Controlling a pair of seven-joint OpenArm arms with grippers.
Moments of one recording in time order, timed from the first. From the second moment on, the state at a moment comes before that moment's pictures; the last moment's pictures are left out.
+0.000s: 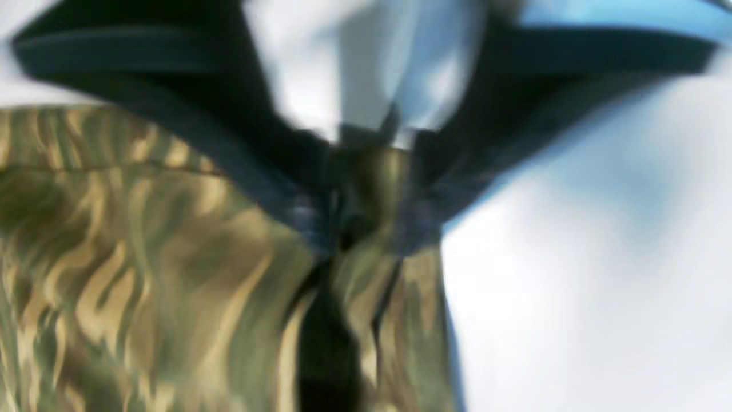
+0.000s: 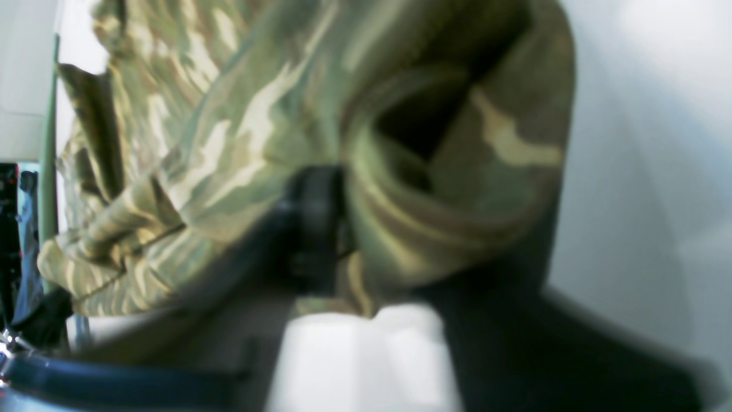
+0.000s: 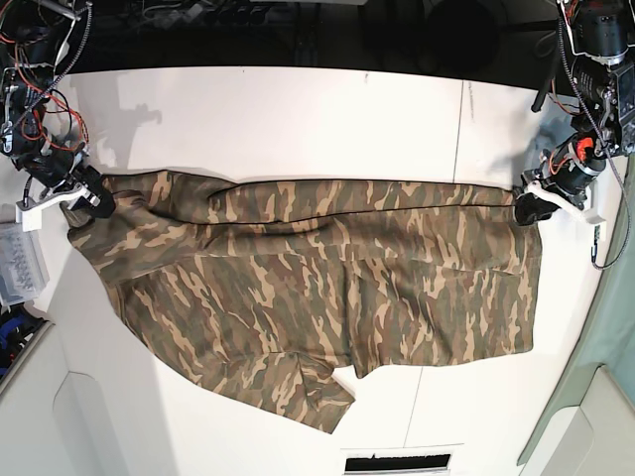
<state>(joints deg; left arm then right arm) 3.0 -21.3 -18.3 61.6 -31.4 -26.8 29.7 3.7 15.9 29.3 55.7 44.3 33.2 -47.7</state>
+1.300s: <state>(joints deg) 18.1 -18.5 -19.1 82.7 -35.5 -26.0 37.7 -16.9 25.4 32.5 68.2 52.4 34.3 -53.9</state>
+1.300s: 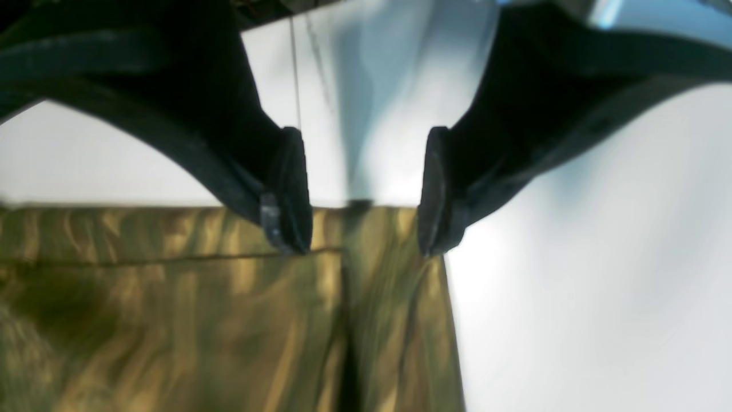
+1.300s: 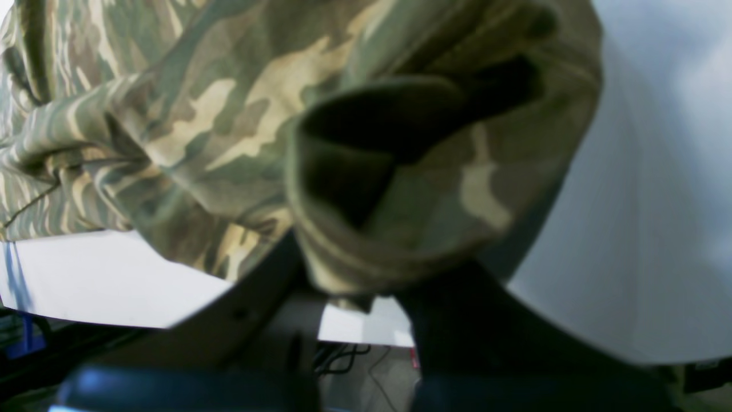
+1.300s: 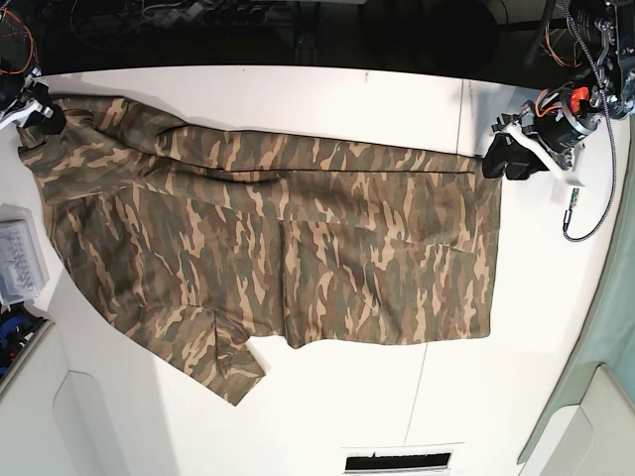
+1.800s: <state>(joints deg) 13.1 -16.6 -12.6 75.7 -27.6 -26.8 33.2 -16.8 25.4 32.5 68.2 52.4 34.3 -53.9</state>
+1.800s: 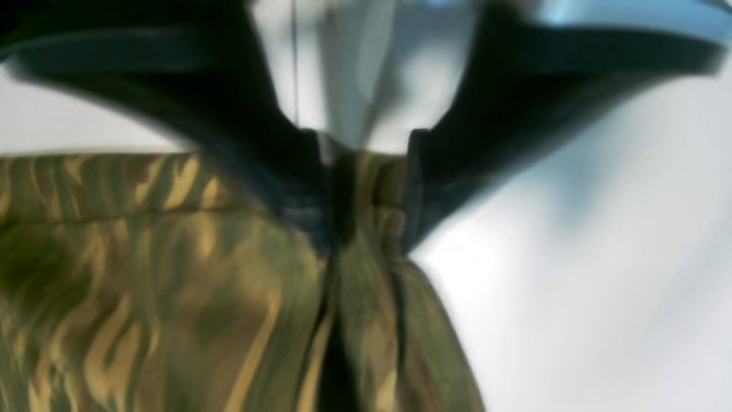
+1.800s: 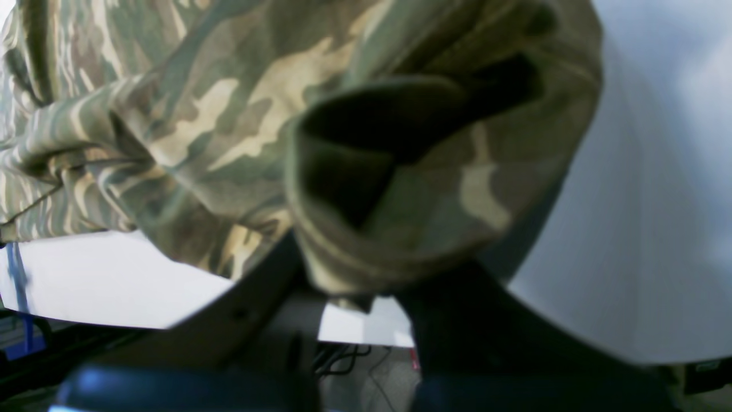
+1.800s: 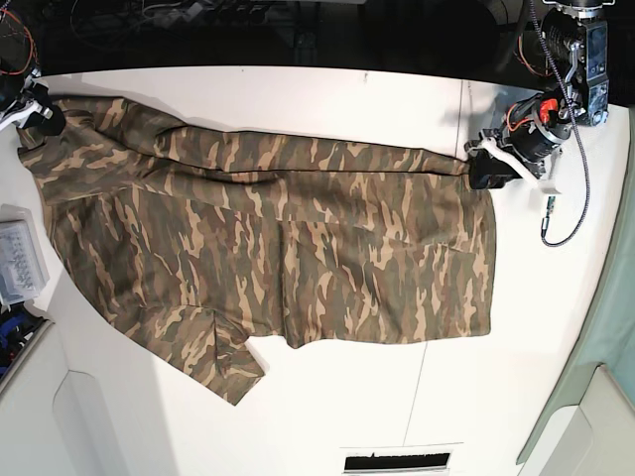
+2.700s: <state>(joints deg) 26.6 -22.3 -13.7 88.9 -25.0 -24.0 37.8 -21.5 25.6 35.9 68.6 53.7 34.4 -55.2</state>
